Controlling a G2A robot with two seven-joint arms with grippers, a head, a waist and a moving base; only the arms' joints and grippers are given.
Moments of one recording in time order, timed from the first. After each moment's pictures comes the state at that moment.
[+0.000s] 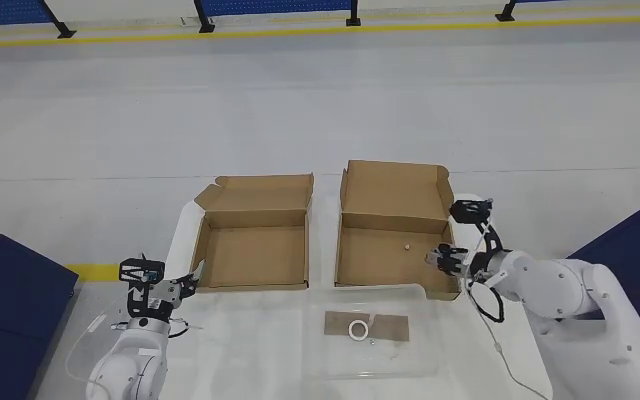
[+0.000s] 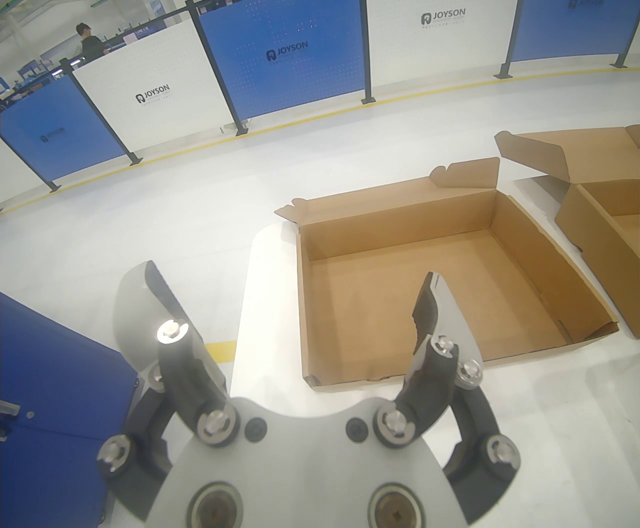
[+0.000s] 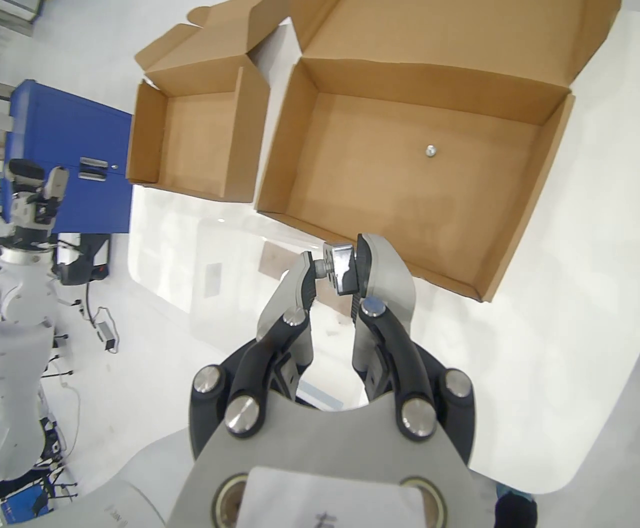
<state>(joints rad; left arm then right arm) 1.73 -1.15 -1.60 -1.80 1.33 0.00 0.00 -1.34 -0.92 1.48 -2.02 -0.59 0.30 1.21</state>
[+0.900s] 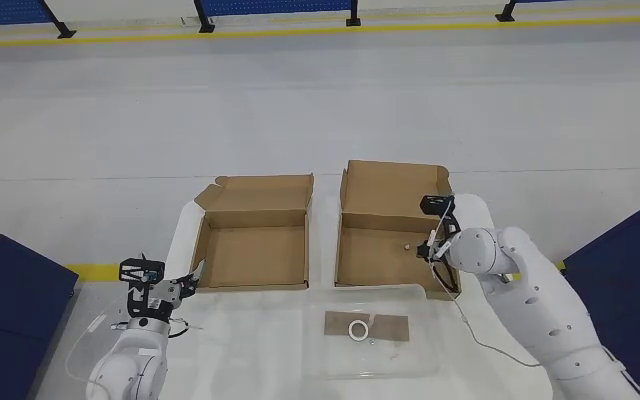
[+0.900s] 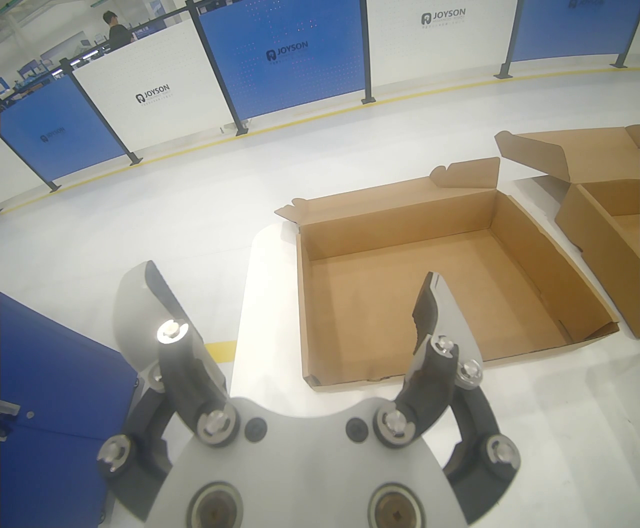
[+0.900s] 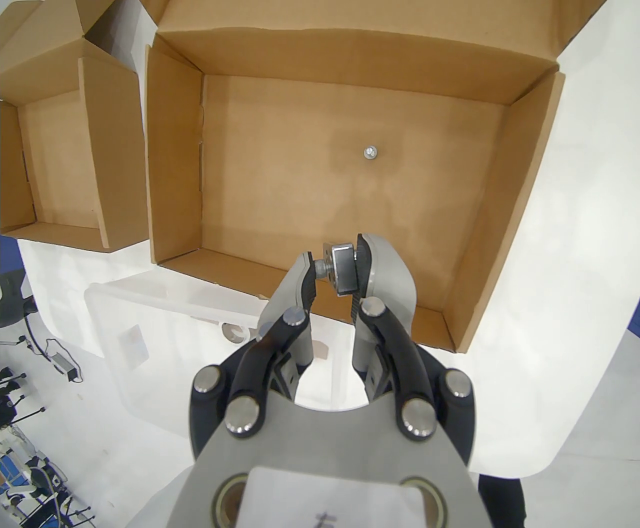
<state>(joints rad) 1.73 -1.15 -1.60 -1.80 1.33 0.00 0.00 -1.04 -0.97 1.13 -1.64 -0.79 0.42 1.20</state>
